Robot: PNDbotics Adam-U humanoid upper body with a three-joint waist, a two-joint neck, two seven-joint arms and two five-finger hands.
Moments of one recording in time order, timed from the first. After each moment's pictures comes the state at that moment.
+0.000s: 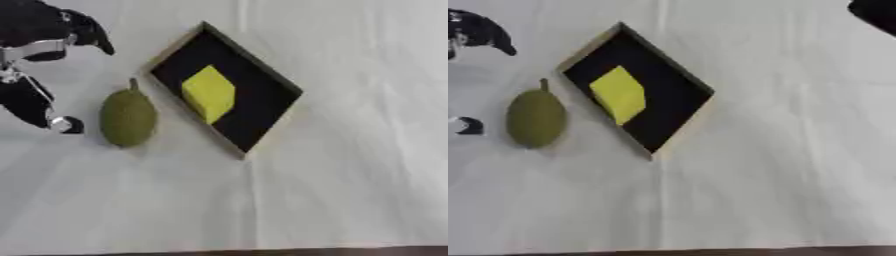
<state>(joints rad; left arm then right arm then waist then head) -0.97 0.68 -0.41 -1.72 -0.81 0.04 -0.91 -0.40 -0.99 -0.06 -1.99 0.21 0.05 -0.27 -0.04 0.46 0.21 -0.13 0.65</state>
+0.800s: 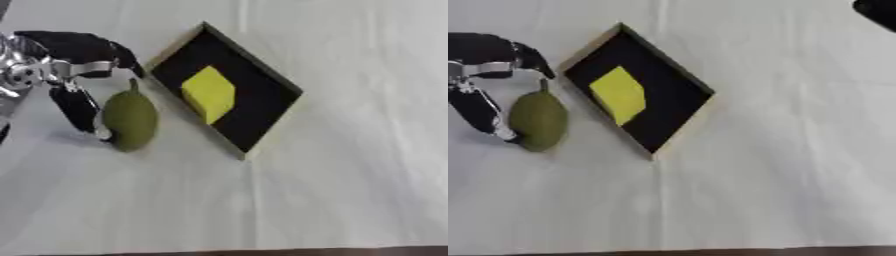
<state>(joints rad) -1.00 0.56 -0.45 -1.56 -0.85 0.02 -0.91 -0.41 -0.98 -0.06 -1.99 0.20 0.04 -0.26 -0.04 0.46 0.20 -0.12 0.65</state>
